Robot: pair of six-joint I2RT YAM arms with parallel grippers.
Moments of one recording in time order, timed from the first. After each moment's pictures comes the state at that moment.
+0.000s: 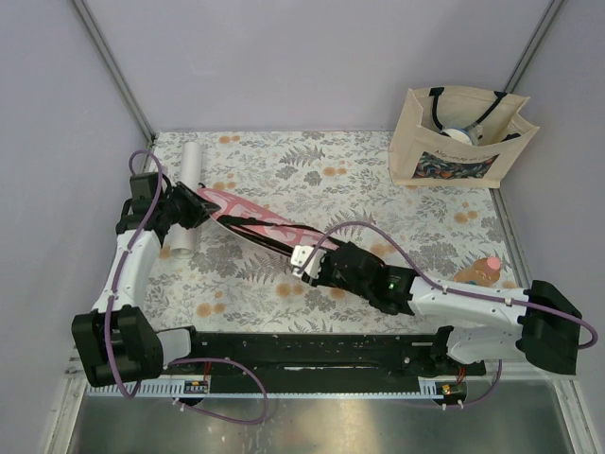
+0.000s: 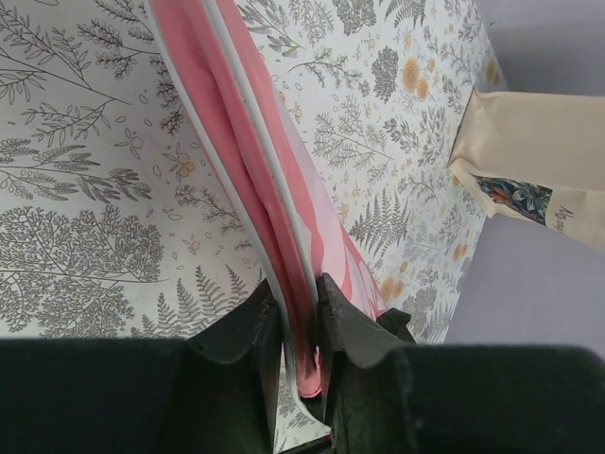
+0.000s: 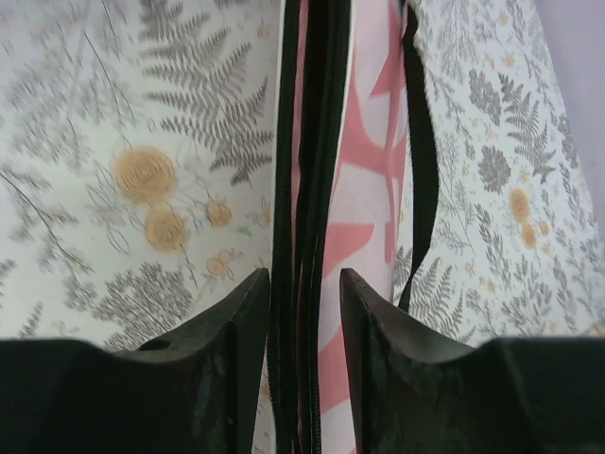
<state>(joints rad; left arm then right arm) 0.15 1.21 0.93 -0.45 0.46 -0.75 1.12 1.22 0.69 0.05 0.21 -0.50</state>
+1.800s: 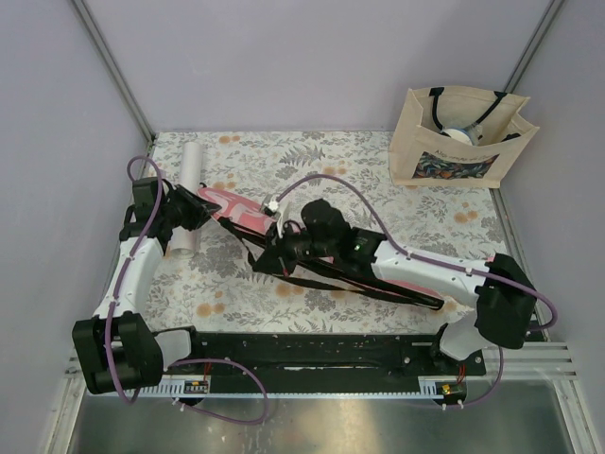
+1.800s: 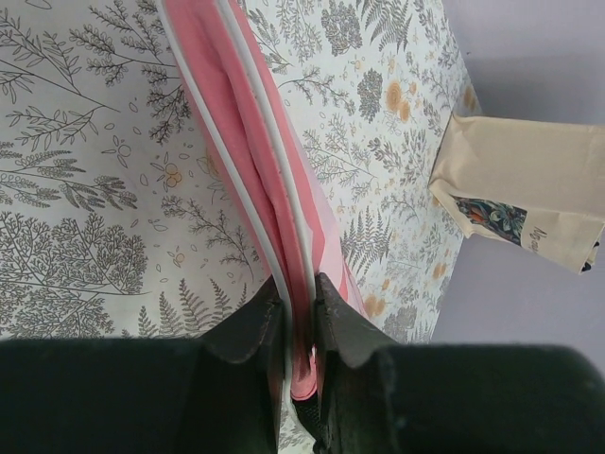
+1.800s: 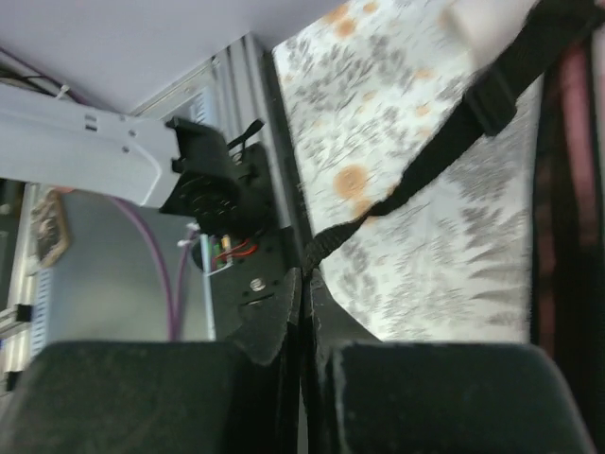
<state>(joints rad) 0.14 1.17 0.86 -0.34 0.43 -0.84 0.99 1.51 1.16 0.04 -0.47 0.31</state>
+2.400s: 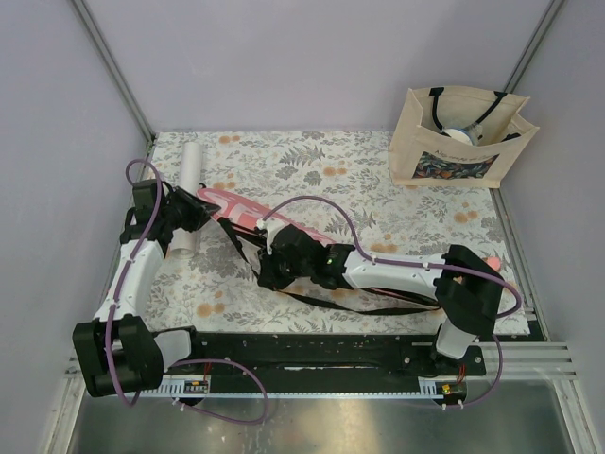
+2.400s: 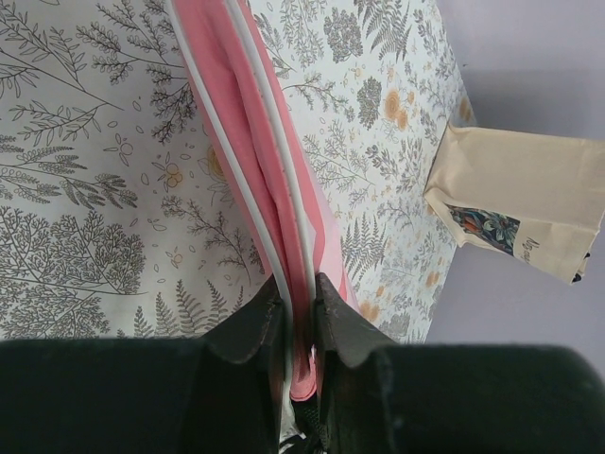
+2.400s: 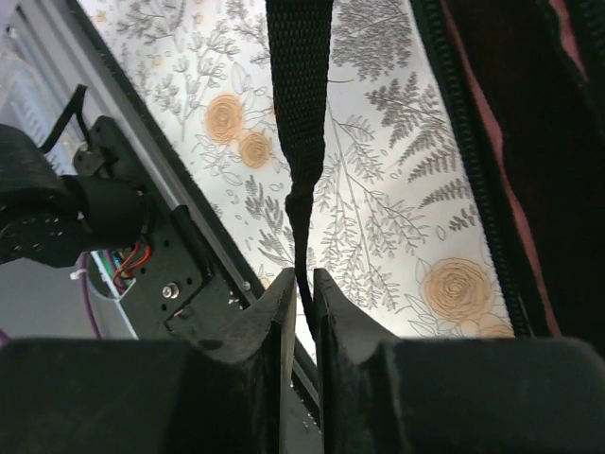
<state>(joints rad) 0.14 1.16 0.83 -0.33 0.42 -0.88 1.12 1.69 1.13 -0.03 -0.13 0.52</state>
